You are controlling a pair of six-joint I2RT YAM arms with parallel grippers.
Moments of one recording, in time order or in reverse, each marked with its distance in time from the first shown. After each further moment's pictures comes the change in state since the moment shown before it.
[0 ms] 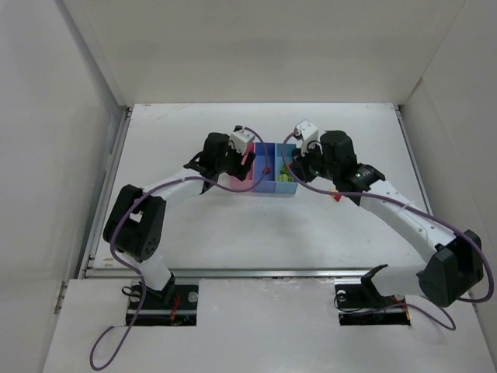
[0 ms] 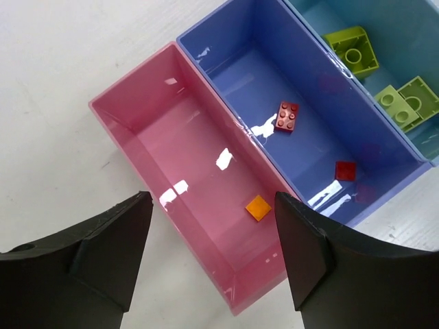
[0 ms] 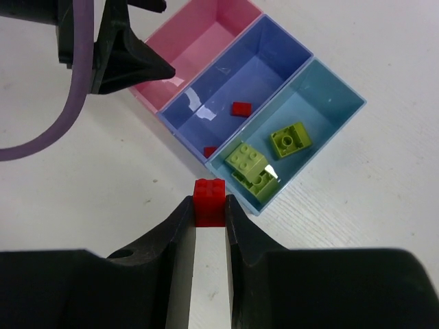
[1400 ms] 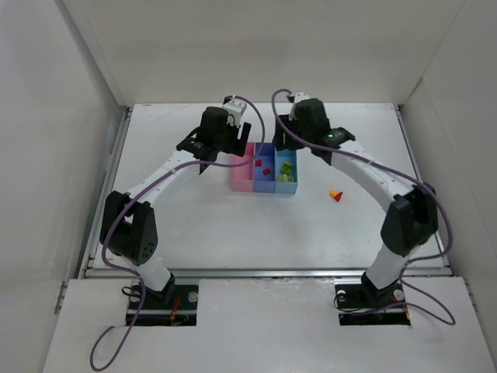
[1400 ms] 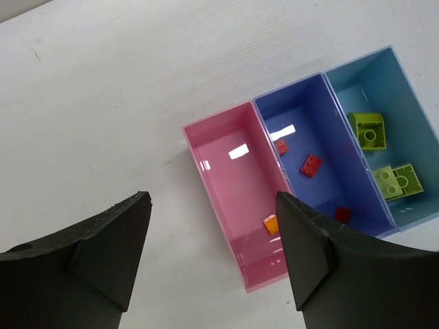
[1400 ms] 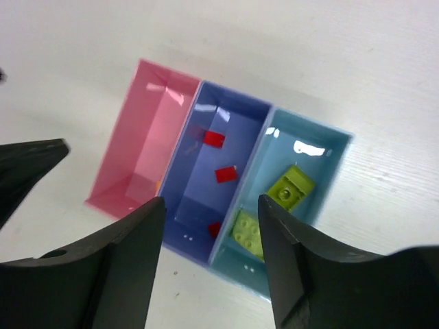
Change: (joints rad) left arm 0.000 -0.034 0.323 -0.359 -0.199 -0.168; right arm -0.004 0.510 0.499 -0.111 0.213 0.348
